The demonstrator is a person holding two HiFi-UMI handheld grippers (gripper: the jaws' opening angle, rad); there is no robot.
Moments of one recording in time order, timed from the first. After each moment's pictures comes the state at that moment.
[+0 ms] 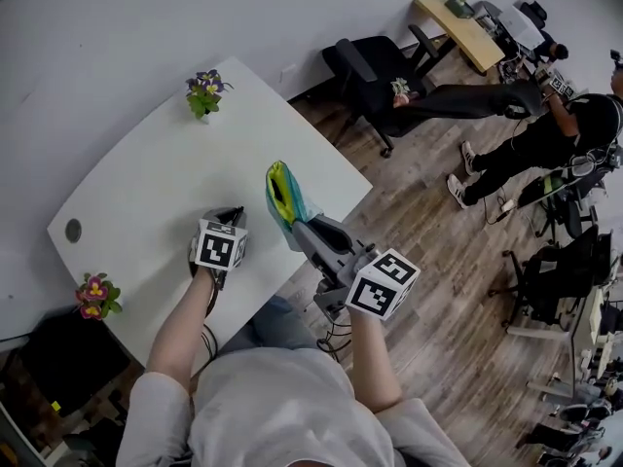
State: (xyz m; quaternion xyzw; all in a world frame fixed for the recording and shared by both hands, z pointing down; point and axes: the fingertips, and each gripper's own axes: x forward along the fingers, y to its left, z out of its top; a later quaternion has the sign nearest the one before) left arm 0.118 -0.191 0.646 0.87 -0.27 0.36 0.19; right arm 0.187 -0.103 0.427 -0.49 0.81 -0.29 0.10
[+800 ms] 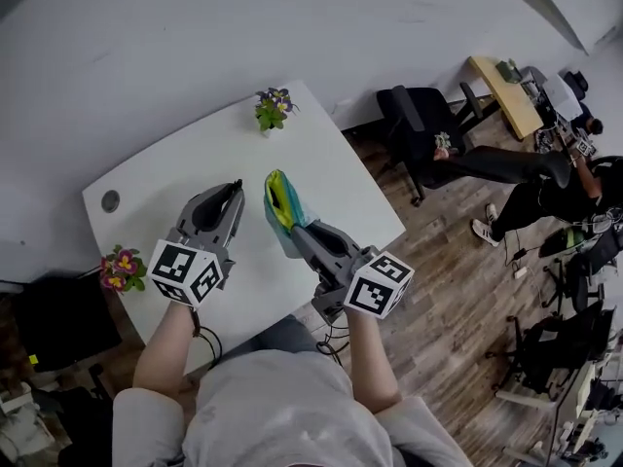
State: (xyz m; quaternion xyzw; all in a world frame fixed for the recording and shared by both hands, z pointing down) left arm 0.017 -0.221 0.414 0.93 -0.36 -0.01 0.11; right arm 0.107 -0.147 0.416 -0.38 0.87 -0.31 0.10
